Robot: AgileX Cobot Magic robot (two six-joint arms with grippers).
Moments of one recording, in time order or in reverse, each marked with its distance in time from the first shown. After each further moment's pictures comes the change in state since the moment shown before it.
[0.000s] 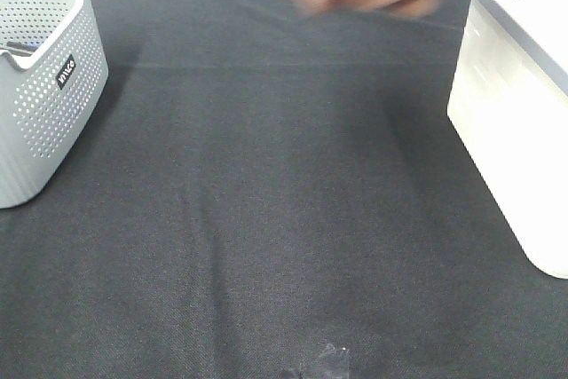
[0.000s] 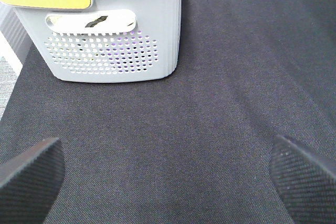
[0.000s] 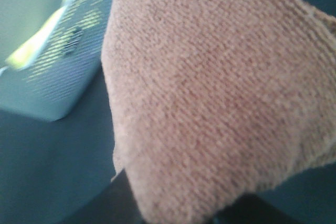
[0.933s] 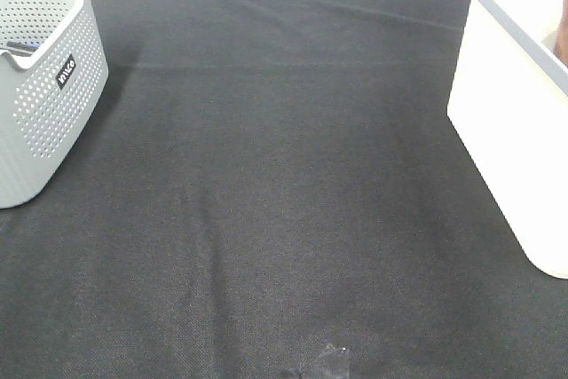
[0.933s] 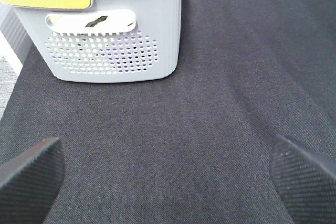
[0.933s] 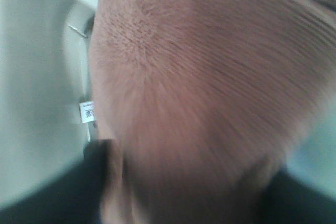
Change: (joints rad) left arm 0.000 0.000 0.000 0.000 0.000 0.000; right arm -0.390 0.136 -0.004 -0.511 0.078 0.134
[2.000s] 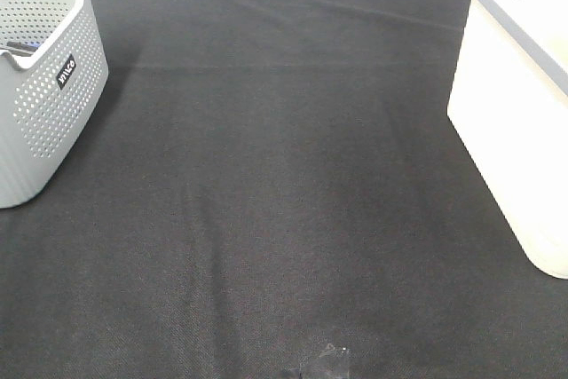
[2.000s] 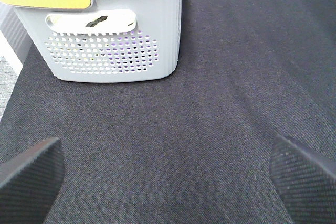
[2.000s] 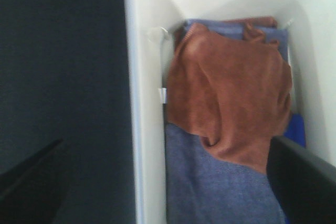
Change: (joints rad) left arm 0.000 0.000 0.000 0.000 0.000 0.000; right arm 0.262 -0.278 0.000 -0.065 0.138 0.167
